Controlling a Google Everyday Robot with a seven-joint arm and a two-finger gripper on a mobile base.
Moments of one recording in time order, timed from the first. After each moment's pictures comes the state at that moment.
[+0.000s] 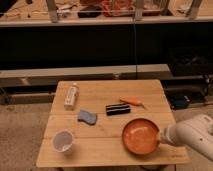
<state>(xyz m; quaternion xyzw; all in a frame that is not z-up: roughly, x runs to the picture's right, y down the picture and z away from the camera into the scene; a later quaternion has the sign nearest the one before) 0.289 0.283 0.700 -0.16 -0.18 -0.54 0.81</state>
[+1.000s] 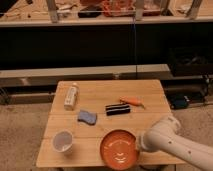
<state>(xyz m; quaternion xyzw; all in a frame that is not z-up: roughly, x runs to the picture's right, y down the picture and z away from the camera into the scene) 0.162 0.289 0.731 -0.17 -0.25 -0.63 0.72</state>
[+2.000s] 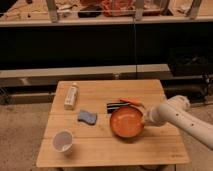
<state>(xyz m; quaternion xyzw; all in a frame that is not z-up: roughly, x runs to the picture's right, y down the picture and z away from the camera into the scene) 0.247 0.201 0.785 -0.12 -0.20 -0.55 0.80</state>
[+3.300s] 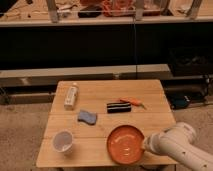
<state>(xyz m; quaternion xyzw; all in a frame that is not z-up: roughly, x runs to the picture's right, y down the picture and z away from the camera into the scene) 0.184 0.299 0.704 -0.14 -0.21 -0.56 0.79</state>
